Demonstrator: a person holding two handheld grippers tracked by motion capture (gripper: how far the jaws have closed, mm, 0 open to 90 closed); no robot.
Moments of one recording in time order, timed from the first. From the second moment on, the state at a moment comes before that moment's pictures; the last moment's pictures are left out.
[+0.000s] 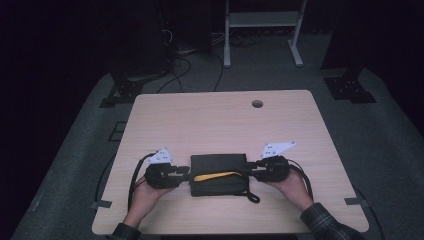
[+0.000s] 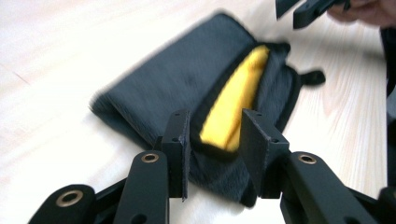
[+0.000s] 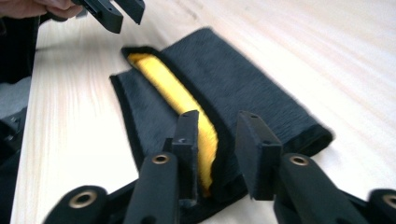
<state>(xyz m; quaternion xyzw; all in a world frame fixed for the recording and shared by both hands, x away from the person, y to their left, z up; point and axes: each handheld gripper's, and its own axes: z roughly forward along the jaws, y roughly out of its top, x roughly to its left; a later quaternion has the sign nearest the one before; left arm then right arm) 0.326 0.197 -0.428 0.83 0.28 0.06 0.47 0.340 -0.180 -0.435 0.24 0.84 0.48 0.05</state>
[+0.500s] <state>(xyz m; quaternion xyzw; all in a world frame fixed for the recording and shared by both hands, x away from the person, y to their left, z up) 0.343 0.176 -0.455 0.85 0.29 0.06 0.44 0.356 -0.155 -0.460 0.24 0.87 0.43 0.05</state>
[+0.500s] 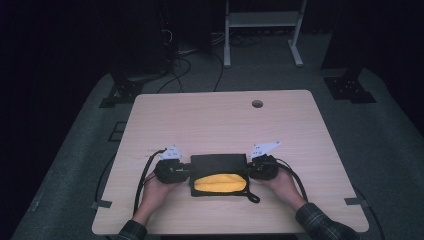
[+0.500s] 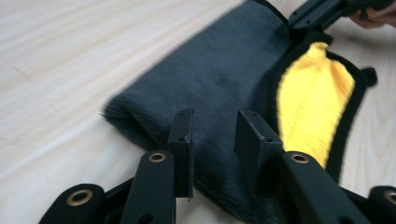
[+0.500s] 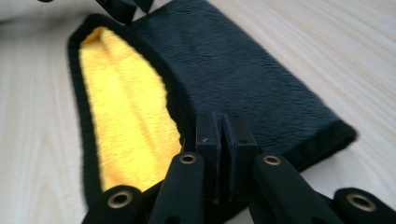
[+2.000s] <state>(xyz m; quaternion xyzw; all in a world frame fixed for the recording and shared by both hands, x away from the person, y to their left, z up) 0.277 0.253 -0.466 0.85 0.35 0.14 0.37 0.316 -0.243 -0.463 0.34 0.85 0.39 0.14</state>
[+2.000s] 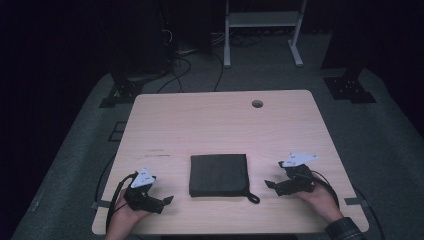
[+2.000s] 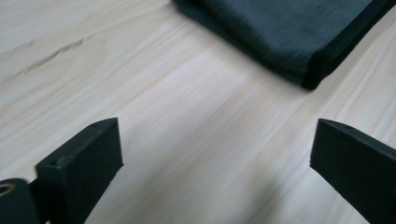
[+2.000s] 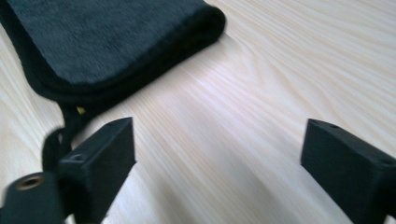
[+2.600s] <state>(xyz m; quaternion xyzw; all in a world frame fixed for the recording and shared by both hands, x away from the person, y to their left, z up) 0.270 0.270 -0.482 0.85 0.36 0.16 0.35 0.301 -0.295 -0.481 0.41 0.83 0.34 0.17</state>
